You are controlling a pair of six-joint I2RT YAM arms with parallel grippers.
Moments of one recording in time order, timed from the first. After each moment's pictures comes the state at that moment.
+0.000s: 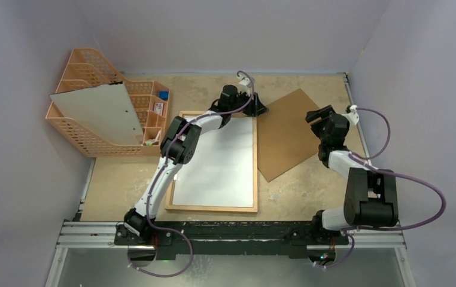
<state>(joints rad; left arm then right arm) -0.53 2.70 2.06 0.42 0.55 -0.45 -0.08 1.42 0.58 0.45 0.06 0.85</state>
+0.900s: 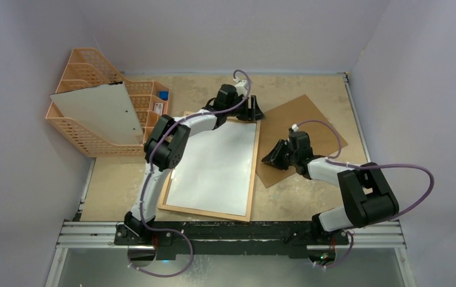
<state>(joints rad) -0.57 2.37 1.74 0.21 0.48 -0.50 0.29 1.44 0.51 0.14 -0.28 0.81</state>
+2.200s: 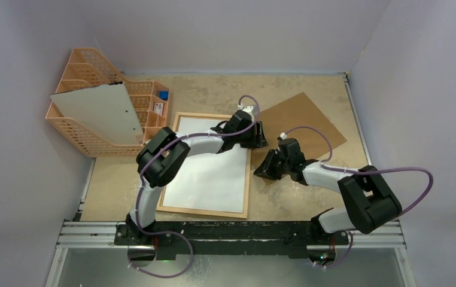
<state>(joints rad) -0.78 2.10 1.36 0.11 0.14 -0.71 0.44 1.41 0.47 0.05 -0.31 0.85</state>
